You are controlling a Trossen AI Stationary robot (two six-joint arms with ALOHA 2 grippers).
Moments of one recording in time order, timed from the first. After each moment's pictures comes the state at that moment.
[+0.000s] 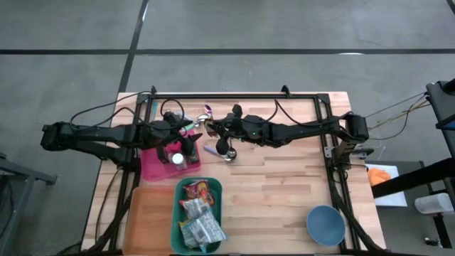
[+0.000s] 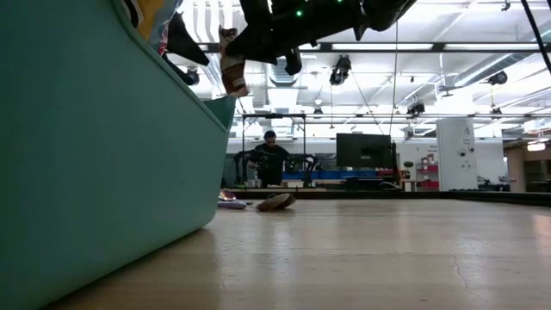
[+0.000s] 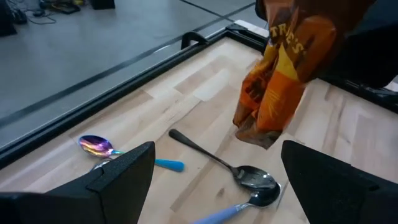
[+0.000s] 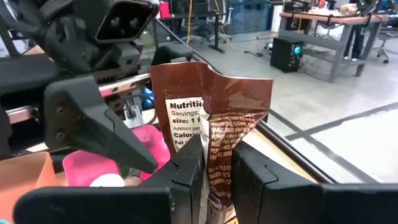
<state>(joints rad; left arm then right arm) 0.03 0.95 0.70 -0.25 -0.46 -0.40 -0.06 1.78 1.23 0.41 0.30 0.12</state>
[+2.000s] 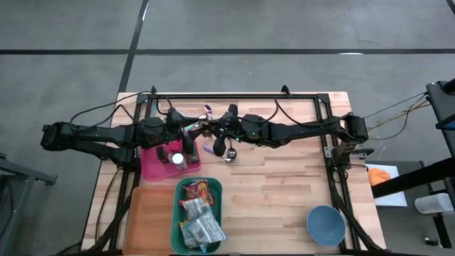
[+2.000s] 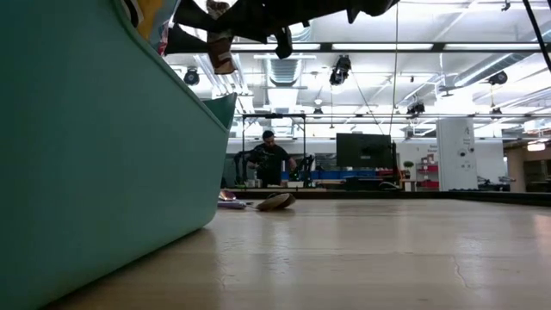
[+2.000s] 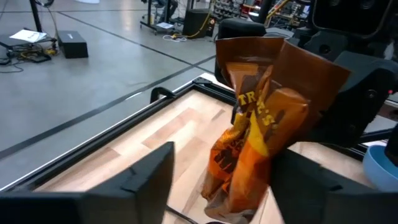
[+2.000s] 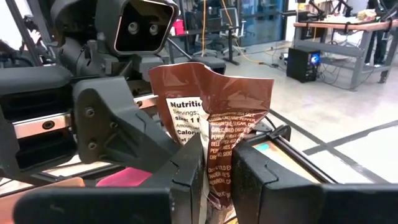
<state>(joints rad) 0.03 0.95 0.70 0.01 -0.41 -0.29 -0.02 1.79 1.32 0.40 0.26 0.16</state>
